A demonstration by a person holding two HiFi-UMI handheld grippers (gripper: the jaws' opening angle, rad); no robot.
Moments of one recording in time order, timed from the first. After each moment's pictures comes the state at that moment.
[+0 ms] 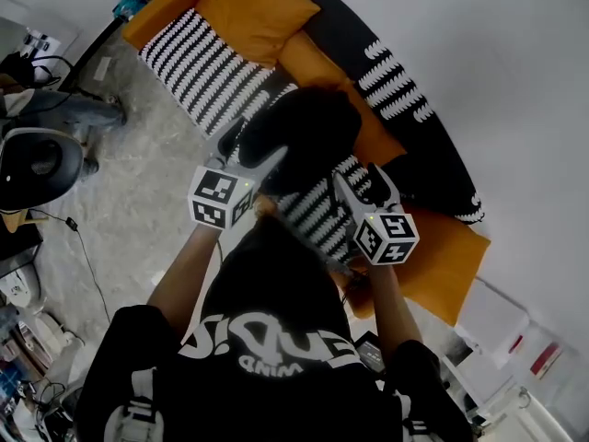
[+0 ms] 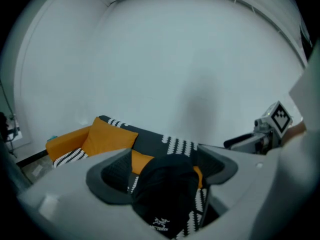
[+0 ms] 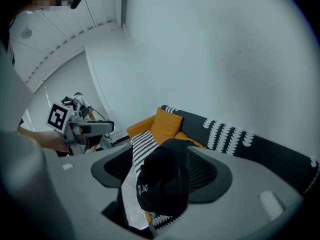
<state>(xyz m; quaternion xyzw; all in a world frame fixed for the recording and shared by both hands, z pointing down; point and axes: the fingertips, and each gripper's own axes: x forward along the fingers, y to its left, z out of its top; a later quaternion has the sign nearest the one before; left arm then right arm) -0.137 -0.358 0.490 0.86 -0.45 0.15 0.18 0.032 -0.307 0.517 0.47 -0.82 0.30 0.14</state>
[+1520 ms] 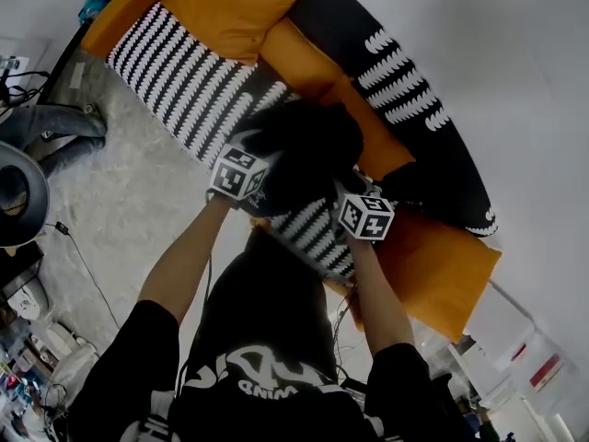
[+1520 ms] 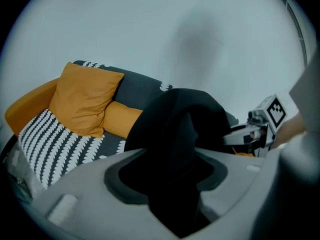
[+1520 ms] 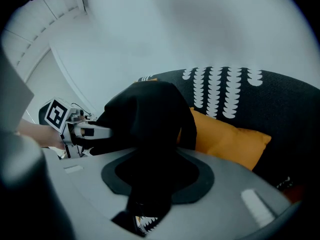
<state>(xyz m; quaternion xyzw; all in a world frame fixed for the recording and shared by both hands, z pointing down) -0.084 -0.450 0.769 0.84 -0.32 0.30 0.32 0.059 -0.392 0.773 0.49 -0.74 0.43 0.19</state>
